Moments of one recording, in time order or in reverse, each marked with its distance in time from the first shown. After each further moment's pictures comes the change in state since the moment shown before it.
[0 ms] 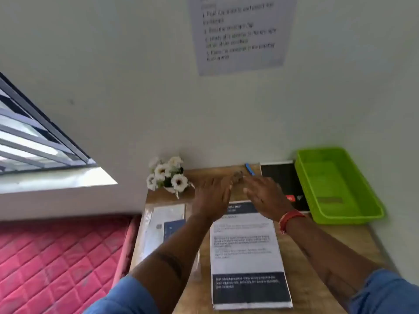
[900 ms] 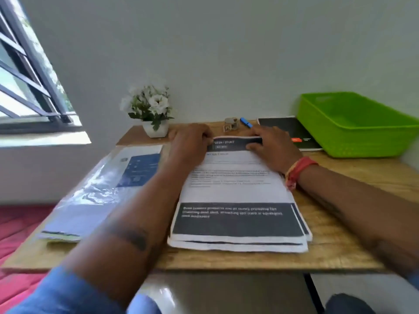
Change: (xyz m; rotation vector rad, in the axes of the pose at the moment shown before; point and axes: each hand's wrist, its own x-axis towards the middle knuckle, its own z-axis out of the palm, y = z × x) left_hand -0.053 -0.048 0.123 -0.067 0.320 -0.025; right_hand -0.063 0.057 0.089 -0.183 0.226 -0.081
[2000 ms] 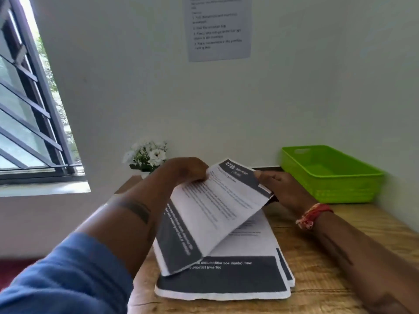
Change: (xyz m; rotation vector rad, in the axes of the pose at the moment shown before) left_hand 0.055 0.041 -0.046 0.146 -0.535 -0.041; right_hand -0.036 0.024 -0.046 0.967 -0.002 0.123
